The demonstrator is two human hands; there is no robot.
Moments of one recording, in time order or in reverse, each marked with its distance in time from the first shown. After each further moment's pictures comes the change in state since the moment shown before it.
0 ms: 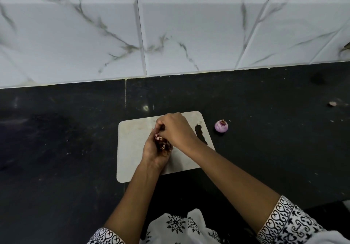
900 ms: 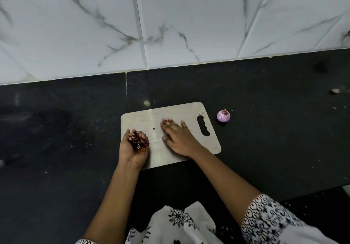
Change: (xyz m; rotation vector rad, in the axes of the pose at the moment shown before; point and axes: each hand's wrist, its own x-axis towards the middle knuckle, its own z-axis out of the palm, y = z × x) left_hand -0.008 0.044 -0.056 -0.319 0.006 0.072; right_hand -0.019 0.071 0.079 -0.146 -0.232 -0.047
